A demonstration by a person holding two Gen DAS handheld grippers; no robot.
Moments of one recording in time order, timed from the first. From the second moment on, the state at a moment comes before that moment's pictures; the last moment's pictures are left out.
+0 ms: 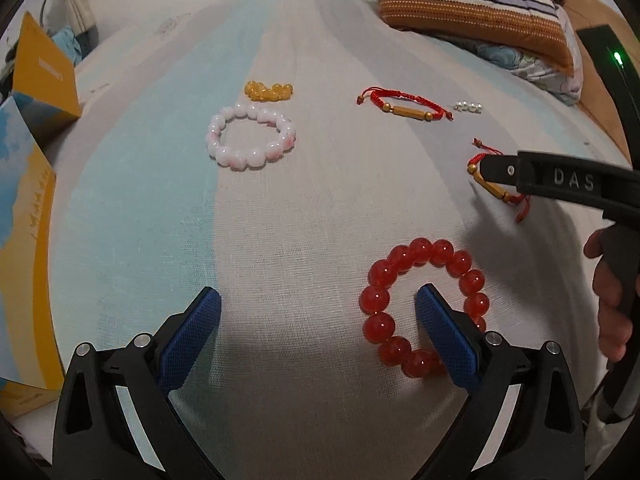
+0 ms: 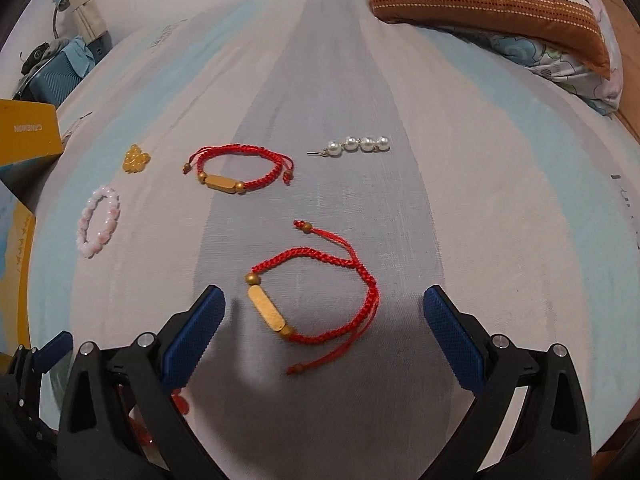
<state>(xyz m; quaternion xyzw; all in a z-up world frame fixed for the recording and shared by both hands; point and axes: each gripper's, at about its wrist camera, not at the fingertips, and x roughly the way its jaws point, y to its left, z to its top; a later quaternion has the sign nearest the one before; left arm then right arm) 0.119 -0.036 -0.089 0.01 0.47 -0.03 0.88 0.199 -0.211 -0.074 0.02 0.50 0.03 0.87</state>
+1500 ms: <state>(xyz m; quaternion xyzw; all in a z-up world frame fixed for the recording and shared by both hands) 0.101 -0.035 -0.061 0.01 0.44 -0.06 0.90 0.184 -0.219 -0.056 0.02 0.47 0.04 0.88</state>
